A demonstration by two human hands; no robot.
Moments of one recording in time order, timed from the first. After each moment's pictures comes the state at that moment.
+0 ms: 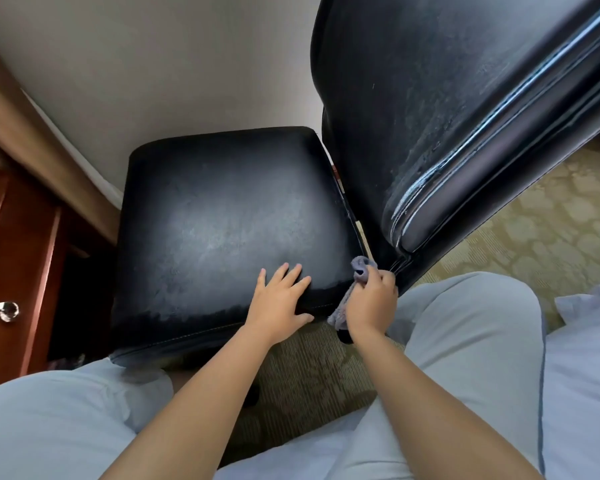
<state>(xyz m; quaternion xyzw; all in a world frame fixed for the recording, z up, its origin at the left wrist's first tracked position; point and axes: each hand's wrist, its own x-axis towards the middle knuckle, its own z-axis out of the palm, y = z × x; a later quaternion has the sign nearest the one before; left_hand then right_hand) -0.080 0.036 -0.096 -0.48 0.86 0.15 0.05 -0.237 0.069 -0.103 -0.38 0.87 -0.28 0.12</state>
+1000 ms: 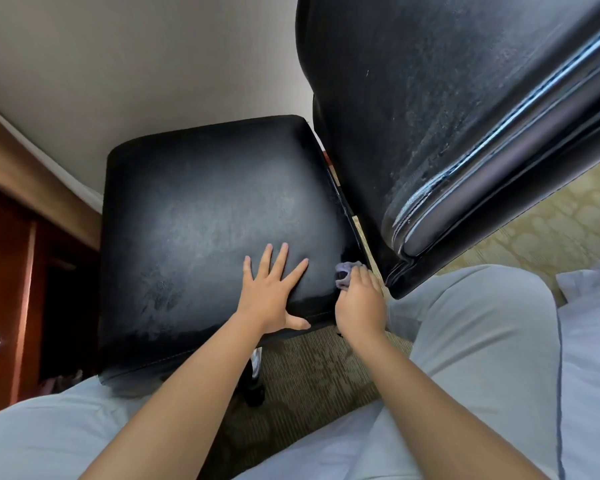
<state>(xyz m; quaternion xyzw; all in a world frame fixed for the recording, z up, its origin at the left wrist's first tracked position) -0.077 -0.001 -0.098 -0.46 0.87 0.11 0.14 -0.232 0.057 -0.108 -0.49 0.85 -0.08 0.15</state>
